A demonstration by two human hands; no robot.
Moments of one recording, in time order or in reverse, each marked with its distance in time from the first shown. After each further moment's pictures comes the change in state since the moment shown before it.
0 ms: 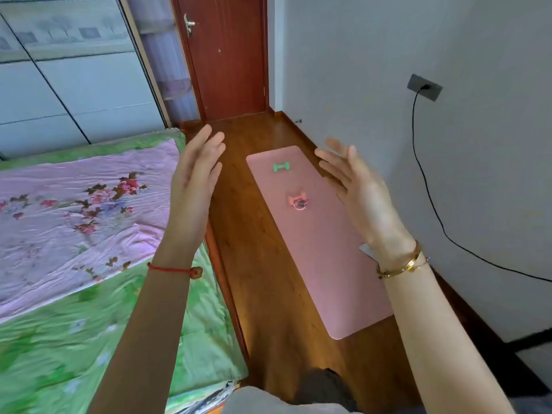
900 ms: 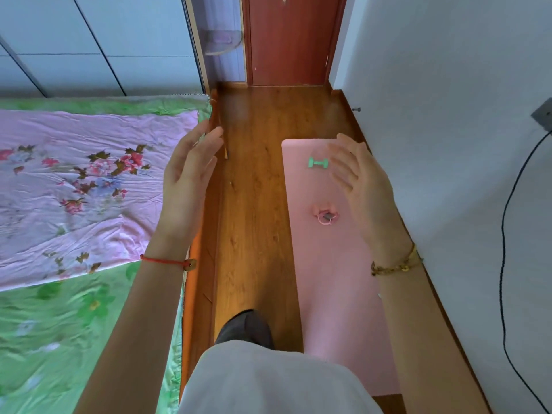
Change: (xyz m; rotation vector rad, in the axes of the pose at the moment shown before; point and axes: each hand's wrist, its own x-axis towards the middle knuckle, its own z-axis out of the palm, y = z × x) left_hand 0.280 -0.149 0.063 -0.010 0.288 -0.082; right_hand 0.370 0.102 -0.043 0.036 -0.228 0.147
